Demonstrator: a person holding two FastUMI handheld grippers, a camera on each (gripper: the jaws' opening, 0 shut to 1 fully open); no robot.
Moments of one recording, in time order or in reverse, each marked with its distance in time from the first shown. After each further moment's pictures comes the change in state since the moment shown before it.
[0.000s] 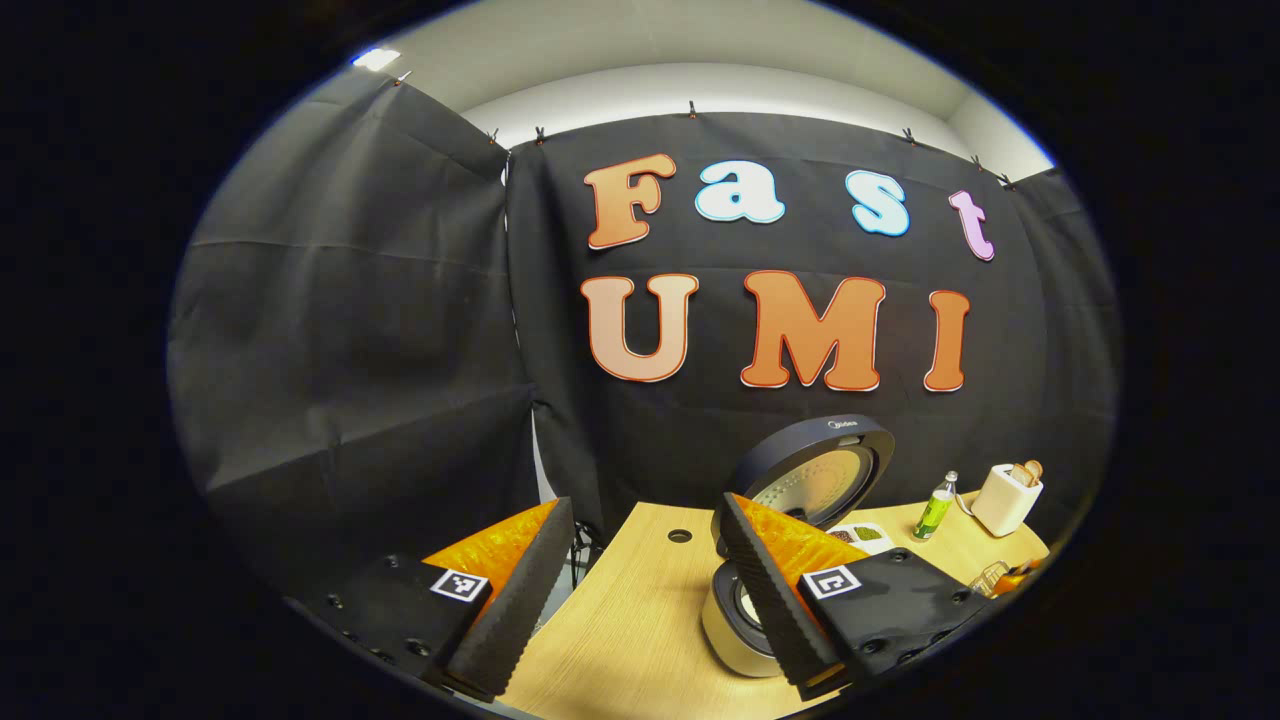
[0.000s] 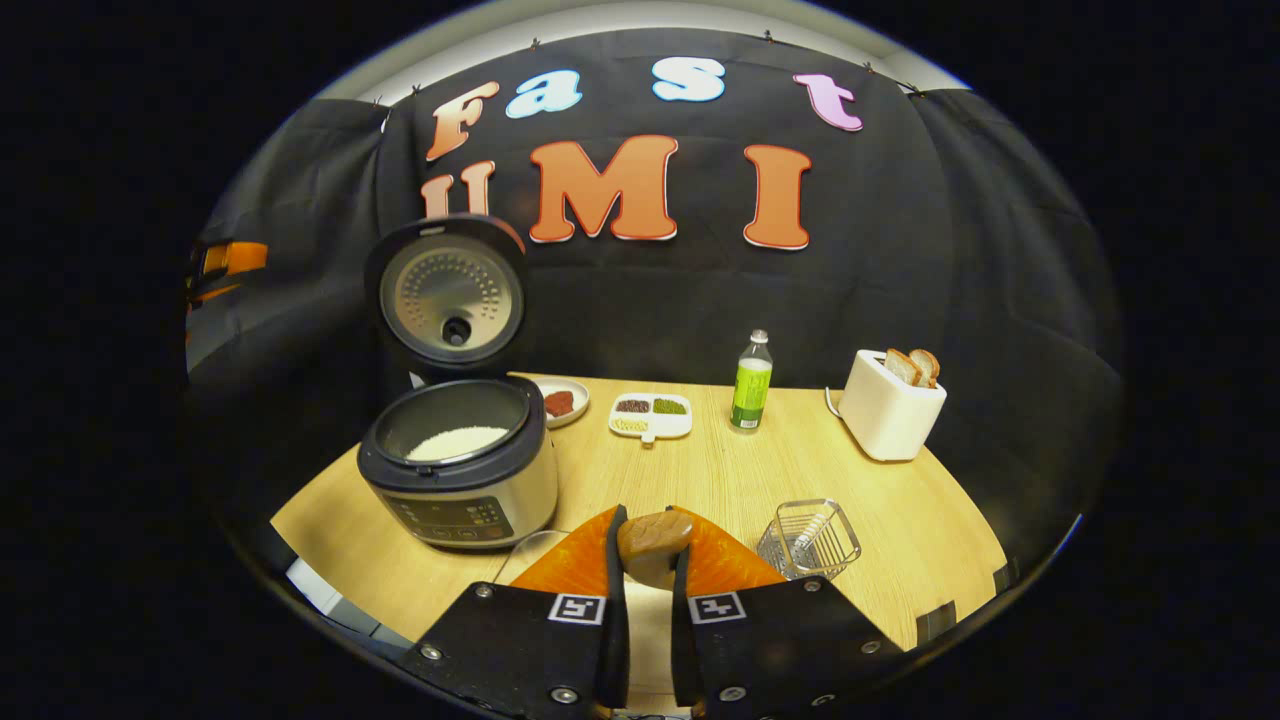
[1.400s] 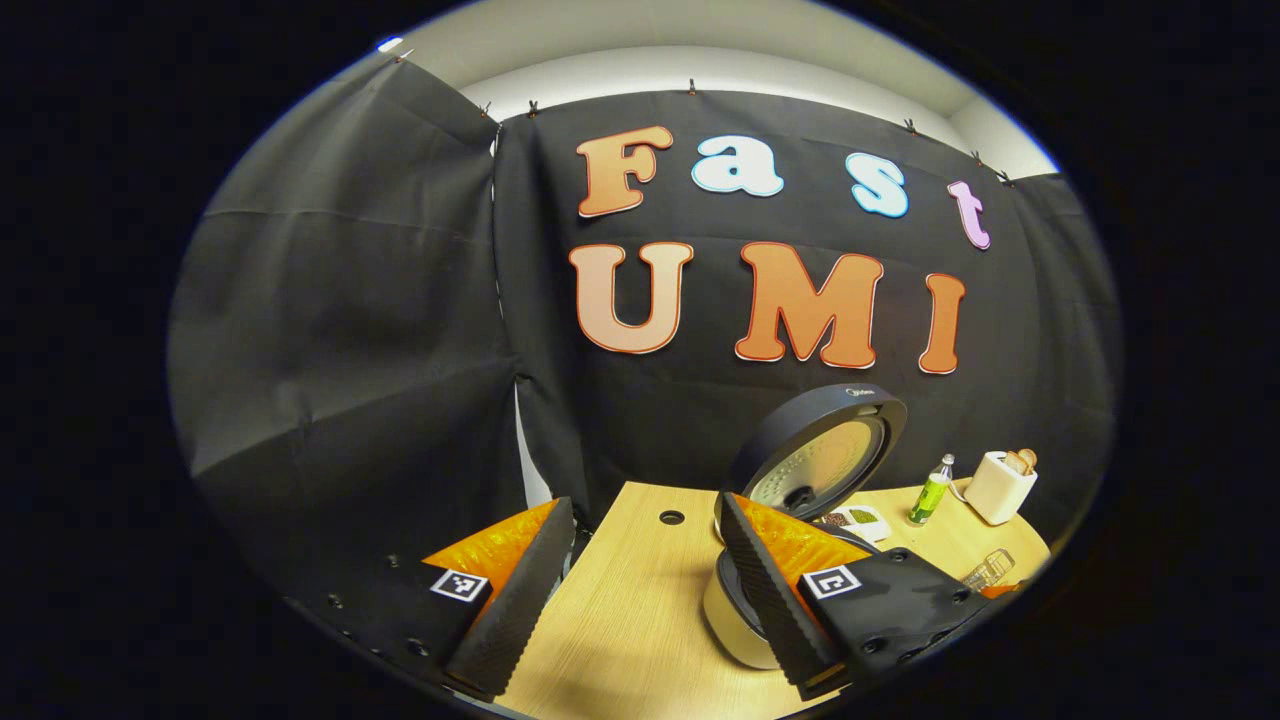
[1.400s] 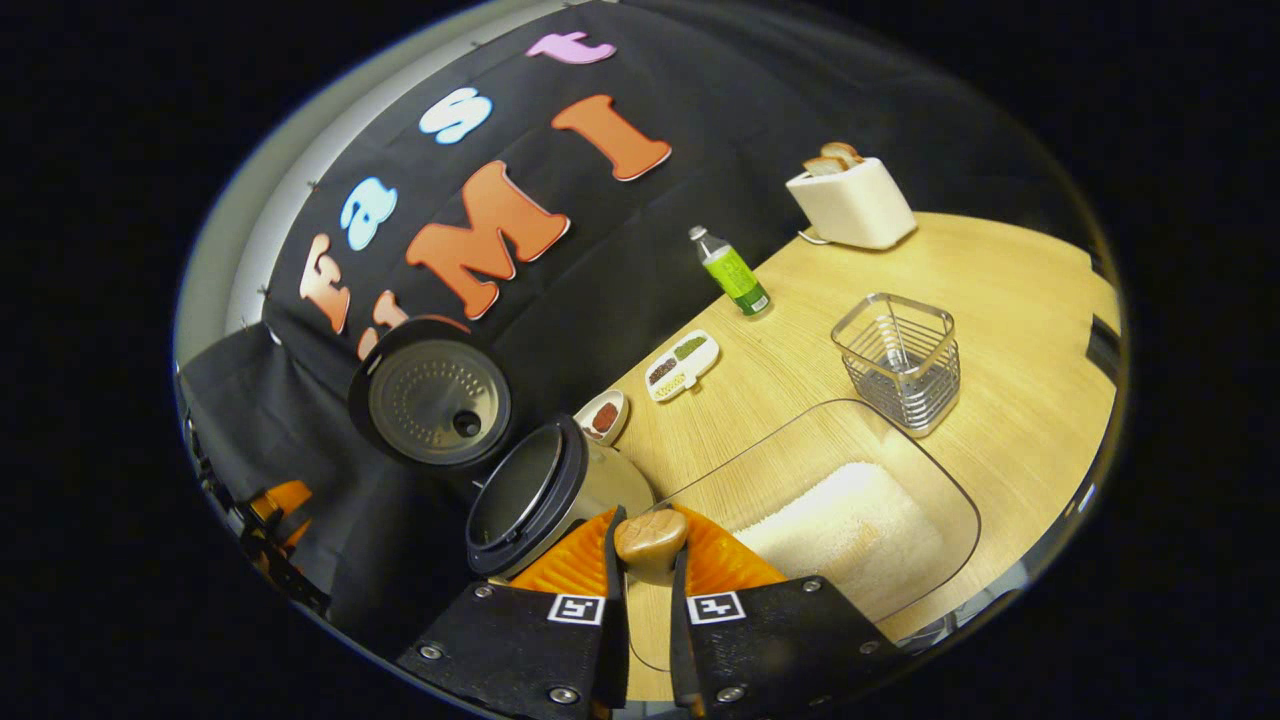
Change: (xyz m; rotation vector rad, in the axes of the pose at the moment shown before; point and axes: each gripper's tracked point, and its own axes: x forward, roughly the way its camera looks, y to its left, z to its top) left arm 0.026 0.007 -0.028 -0.029 0.062 -0.054; right arm 0.004 0.037 -0.037 0.849 0.052 0.127
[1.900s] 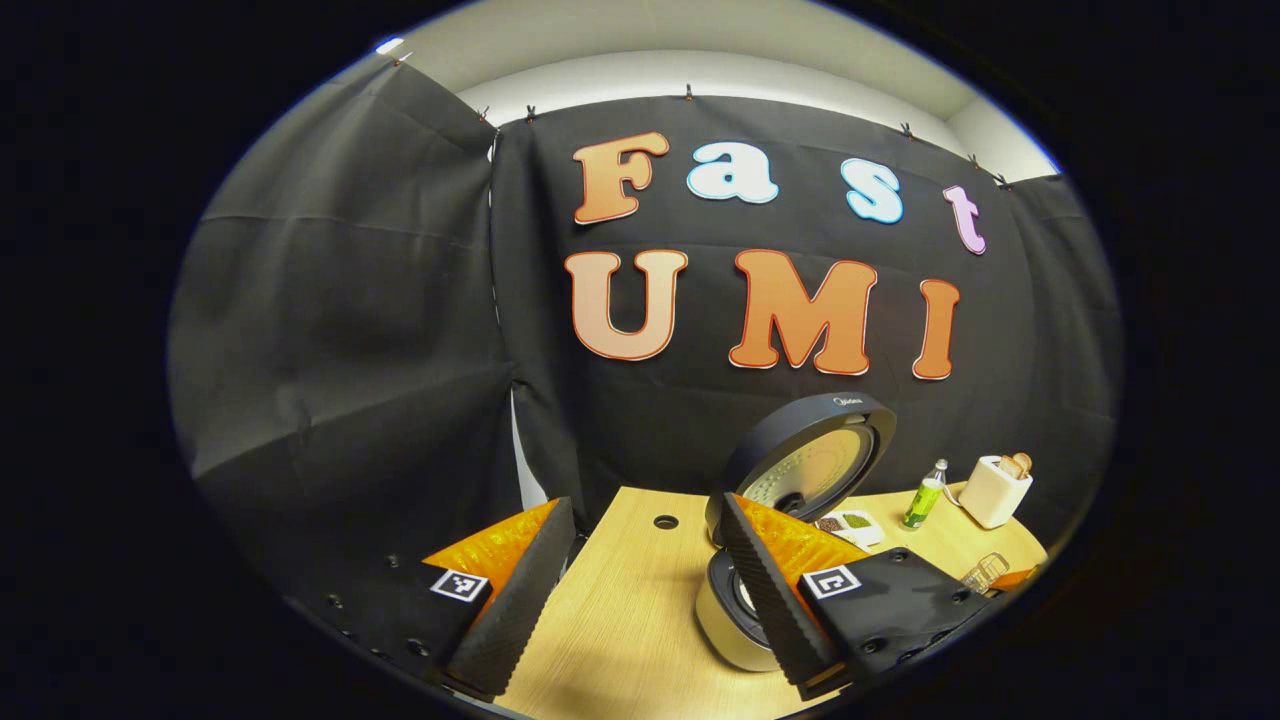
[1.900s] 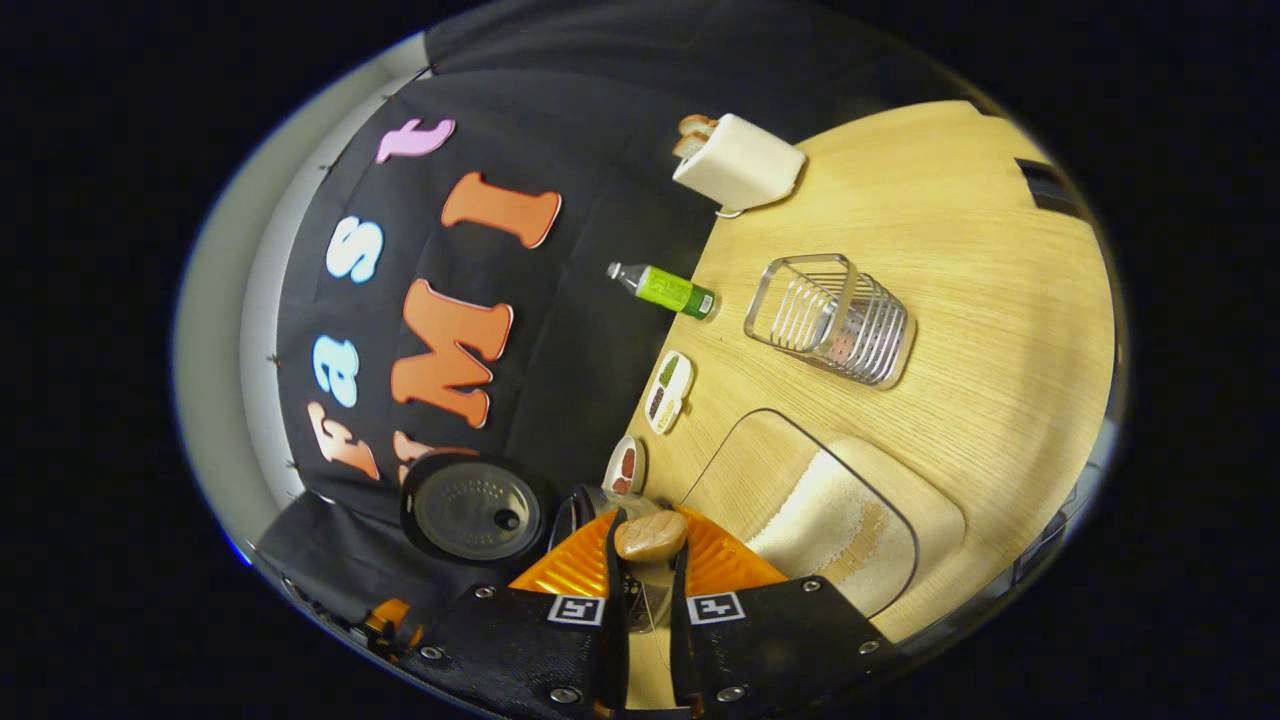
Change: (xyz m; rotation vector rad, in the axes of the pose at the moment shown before) left arm -0.007 -0.006 0.010 0.001 -0.021 -0.009; right arm -0.010 -0.041 0.036 0.466 -0.068 0.093
